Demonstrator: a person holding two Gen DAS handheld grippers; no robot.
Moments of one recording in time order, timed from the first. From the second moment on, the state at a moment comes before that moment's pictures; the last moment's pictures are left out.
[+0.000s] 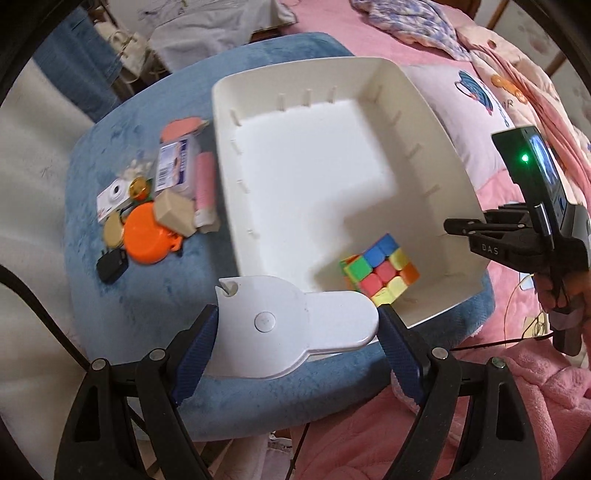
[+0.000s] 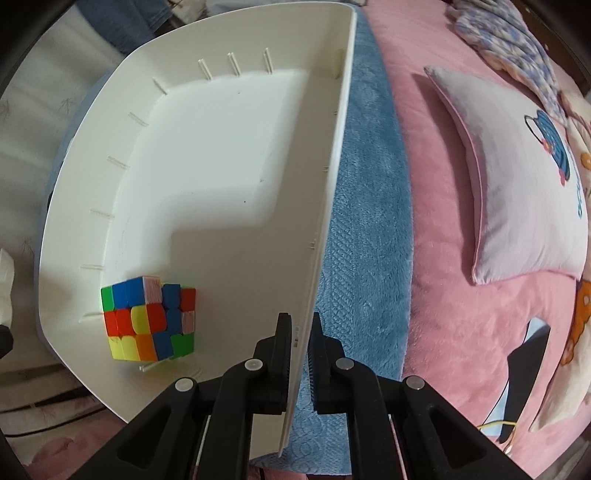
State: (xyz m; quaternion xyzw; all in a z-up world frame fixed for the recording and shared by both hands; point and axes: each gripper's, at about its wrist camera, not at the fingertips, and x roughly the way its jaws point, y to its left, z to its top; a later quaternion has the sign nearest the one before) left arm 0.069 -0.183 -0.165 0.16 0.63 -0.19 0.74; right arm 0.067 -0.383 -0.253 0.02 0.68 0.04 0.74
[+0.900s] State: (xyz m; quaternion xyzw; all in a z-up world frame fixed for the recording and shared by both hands) left arm 0.087 -0.168 -0.170 0.12 0.62 -0.11 0.76; right arm 0.069 -0.385 -0.253 0.01 0.68 0.06 0.73
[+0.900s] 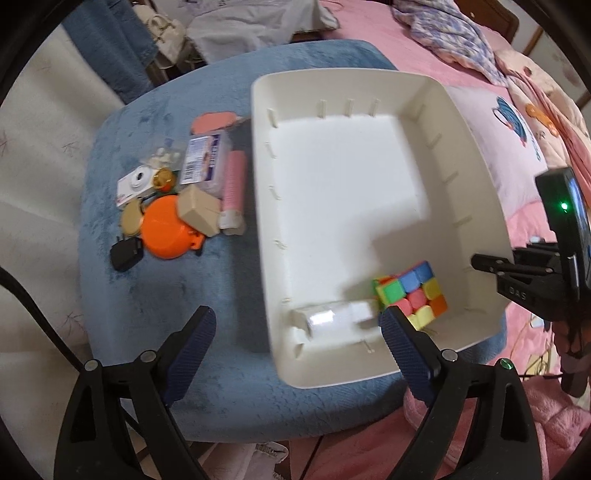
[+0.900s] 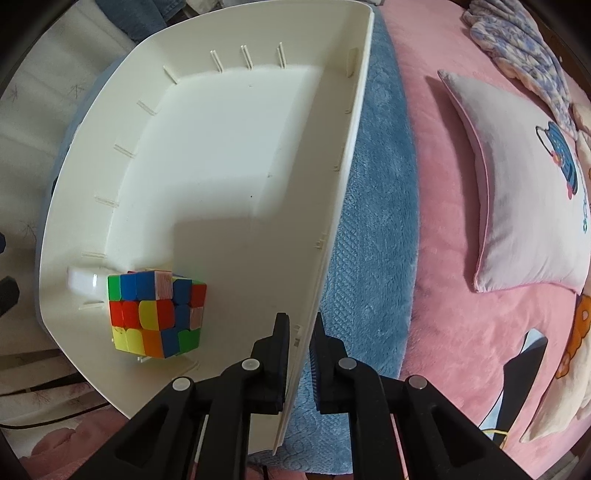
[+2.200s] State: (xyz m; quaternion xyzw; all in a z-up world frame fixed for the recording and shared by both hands) left arm 0.209 -0.039 -0.216 -0.10 0.64 -0.11 0.75; right arm 0.076 -0.398 -0.262 0.13 0.70 -0.10 0.69
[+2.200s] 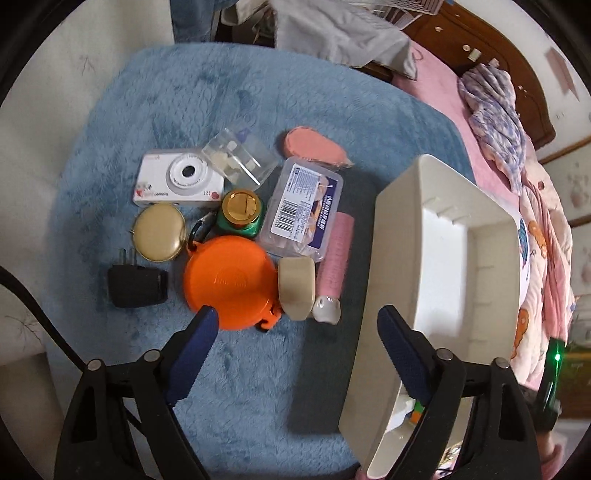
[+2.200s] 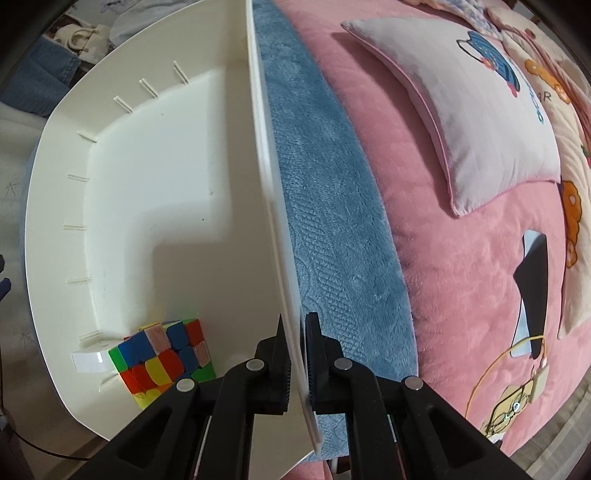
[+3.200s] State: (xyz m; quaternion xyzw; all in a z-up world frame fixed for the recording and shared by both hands) left arm 0.245 -0.039 -0.267 -0.19 0.70 -0.08 0.68; right arm 0.076 -0.404 -0.270 0.16 0.71 -0.10 0.68
